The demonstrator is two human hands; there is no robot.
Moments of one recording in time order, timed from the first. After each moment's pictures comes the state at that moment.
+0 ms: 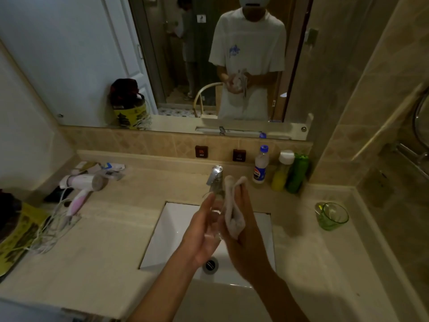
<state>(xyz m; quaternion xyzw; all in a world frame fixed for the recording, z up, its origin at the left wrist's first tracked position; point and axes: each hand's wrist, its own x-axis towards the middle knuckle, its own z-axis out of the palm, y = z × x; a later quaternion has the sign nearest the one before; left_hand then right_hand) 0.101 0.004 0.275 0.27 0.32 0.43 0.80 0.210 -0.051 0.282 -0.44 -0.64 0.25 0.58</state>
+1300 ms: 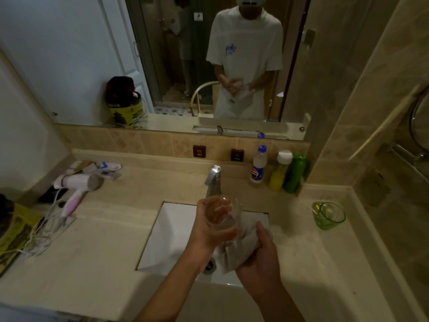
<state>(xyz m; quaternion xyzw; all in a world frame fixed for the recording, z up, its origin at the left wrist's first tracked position) 0.111 -0.004 0.259 0.46 0.40 0.48 0.63 0.225 -0.060 0.266 -0.28 0.02 0.72 0.64</state>
